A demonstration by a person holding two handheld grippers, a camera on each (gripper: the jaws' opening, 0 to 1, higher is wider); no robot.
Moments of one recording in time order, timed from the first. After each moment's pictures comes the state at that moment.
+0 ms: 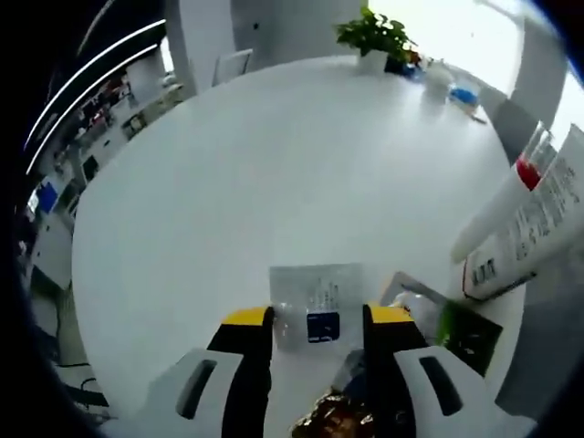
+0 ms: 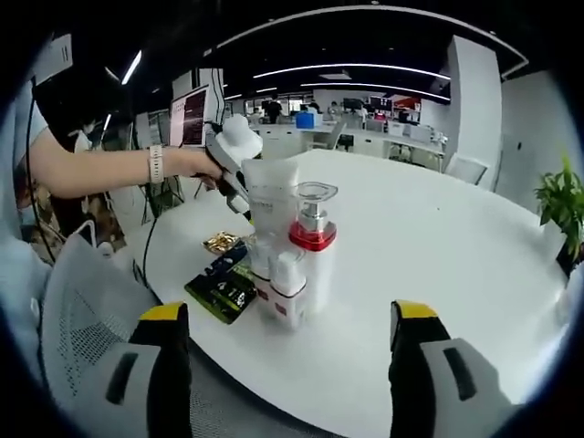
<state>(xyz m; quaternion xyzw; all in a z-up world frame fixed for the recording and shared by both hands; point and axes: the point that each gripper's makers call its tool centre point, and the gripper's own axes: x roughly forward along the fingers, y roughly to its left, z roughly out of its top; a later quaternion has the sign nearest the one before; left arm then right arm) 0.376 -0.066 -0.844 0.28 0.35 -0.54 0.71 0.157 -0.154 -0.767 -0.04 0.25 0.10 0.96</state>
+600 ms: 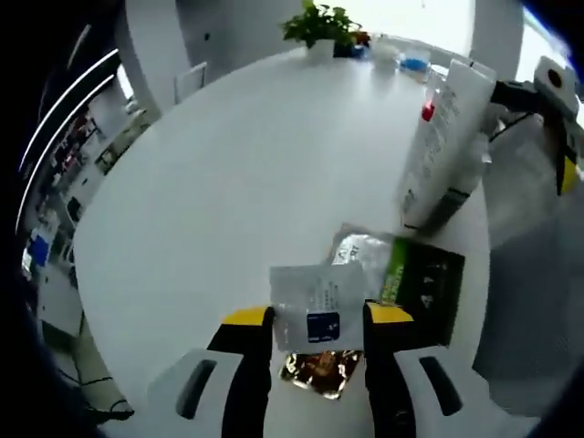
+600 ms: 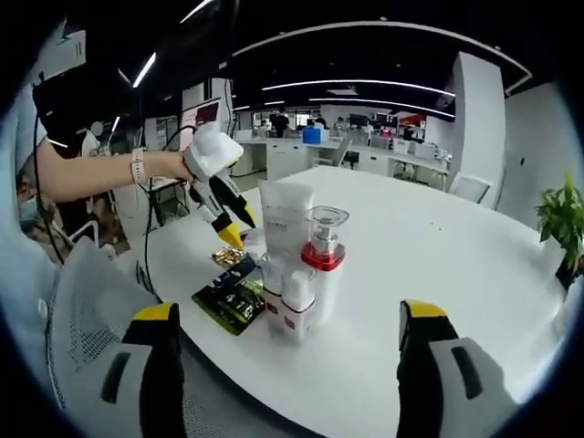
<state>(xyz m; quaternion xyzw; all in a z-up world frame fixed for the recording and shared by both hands) 0.328 -0.015 -0.827 0.36 0.33 -0.59 0.64 0.153 -0.140 -0.745 -0.06 0.21 0.11 0.97</state>
